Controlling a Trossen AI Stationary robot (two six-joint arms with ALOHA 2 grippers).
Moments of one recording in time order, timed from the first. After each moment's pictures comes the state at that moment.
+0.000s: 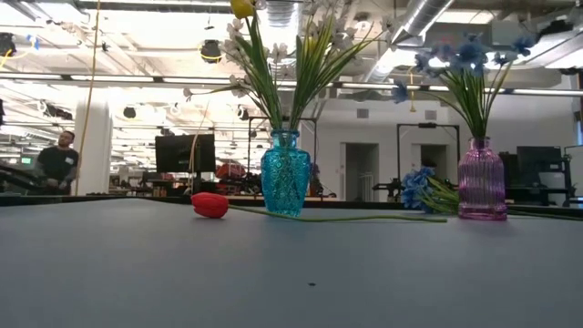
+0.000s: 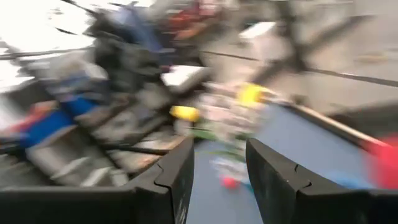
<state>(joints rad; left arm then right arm) -0.06 1.46 1.70 -0.54 0.19 -0.04 -0.21 0.52 1.17 -0.75 0.01 0.49</state>
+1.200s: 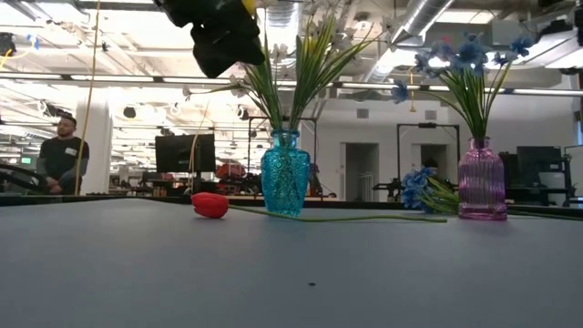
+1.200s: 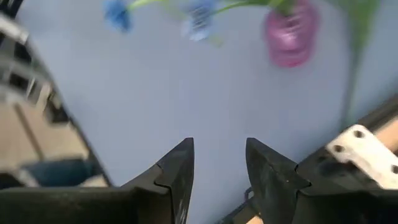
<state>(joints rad) -0.23 1.46 1.03 -0.24 0.02 -0.32 0.04 0.62 1.17 -1.56 -0.04 0.85</state>
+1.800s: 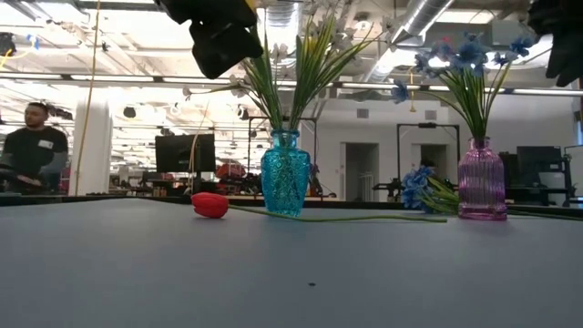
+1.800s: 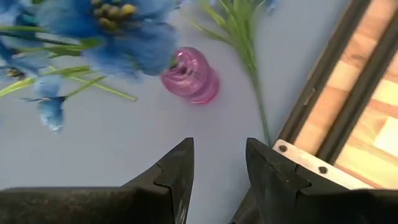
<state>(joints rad) -0.21 1.46 1.03 -0.23 0.10 -0.35 -0.20 0.59 1.05 -1.57 0.20 0.88</state>
